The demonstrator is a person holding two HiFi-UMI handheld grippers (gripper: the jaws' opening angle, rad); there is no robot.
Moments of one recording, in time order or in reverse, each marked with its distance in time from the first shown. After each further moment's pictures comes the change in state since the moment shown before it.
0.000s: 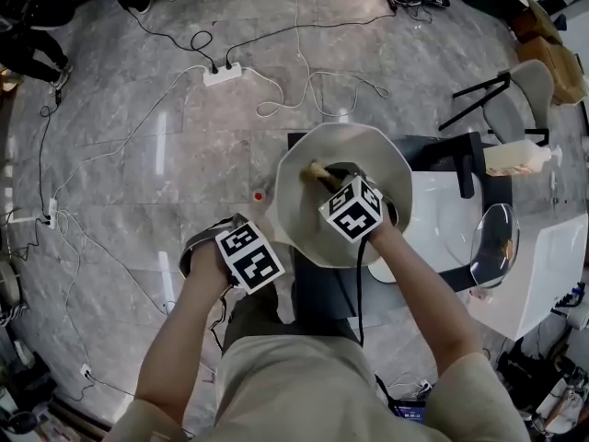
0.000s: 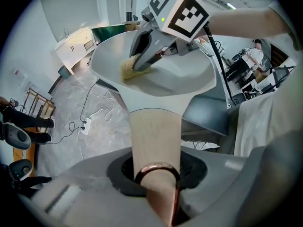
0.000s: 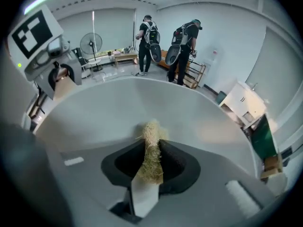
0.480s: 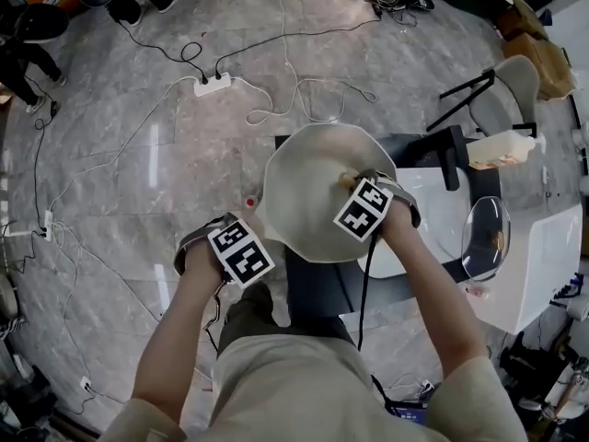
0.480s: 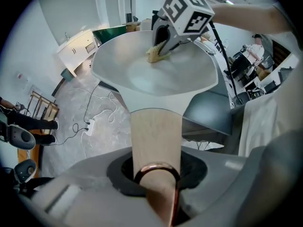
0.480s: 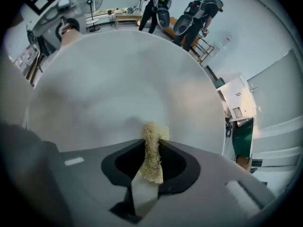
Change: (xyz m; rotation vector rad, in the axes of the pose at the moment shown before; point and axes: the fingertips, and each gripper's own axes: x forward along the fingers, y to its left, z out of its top) left arm 0.002 0.005 0.000 0.005 -0.004 0.039; right arm -0.045 -0.037 -0.092 -0.150 0.415 -0.118
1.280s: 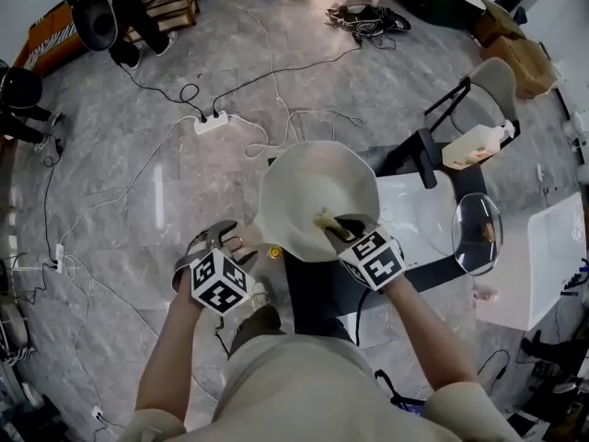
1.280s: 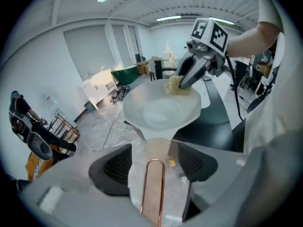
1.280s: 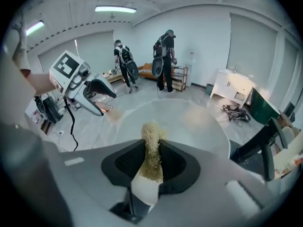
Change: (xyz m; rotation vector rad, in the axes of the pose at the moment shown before) left arm -0.094 -0.002 0.025 0.032 -0.421 0.231; right arm -0.132 0.068 0.022 0.437 -0.540 0.184
